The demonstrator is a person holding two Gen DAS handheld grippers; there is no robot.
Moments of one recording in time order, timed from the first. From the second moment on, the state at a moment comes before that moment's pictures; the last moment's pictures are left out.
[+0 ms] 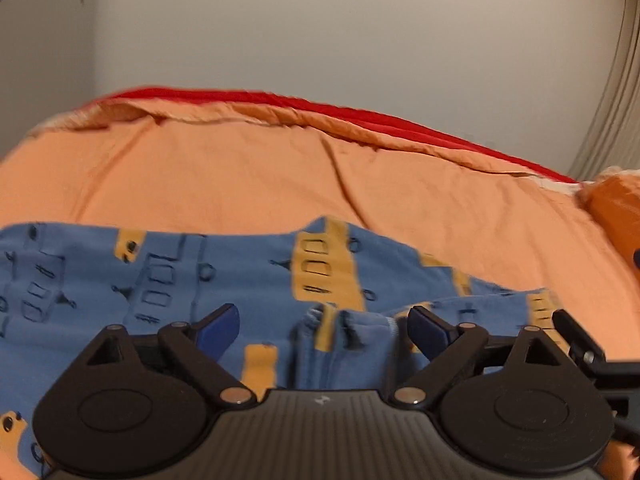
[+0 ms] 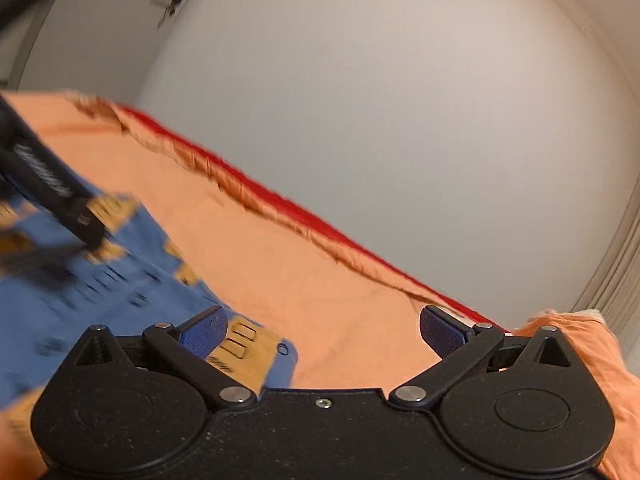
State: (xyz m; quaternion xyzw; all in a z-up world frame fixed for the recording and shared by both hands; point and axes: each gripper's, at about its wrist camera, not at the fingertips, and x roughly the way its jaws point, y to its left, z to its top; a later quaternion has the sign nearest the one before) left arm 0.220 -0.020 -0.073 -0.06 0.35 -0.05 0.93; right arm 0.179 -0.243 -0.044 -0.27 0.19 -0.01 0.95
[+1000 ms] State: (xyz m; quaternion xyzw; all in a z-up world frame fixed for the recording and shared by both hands) left arm 0.132 0.075 -0.025 -0.09 0.39 0.04 0.92; right arm 0.121 -0.225 -0.074 -0.30 0.22 -0.04 0.93
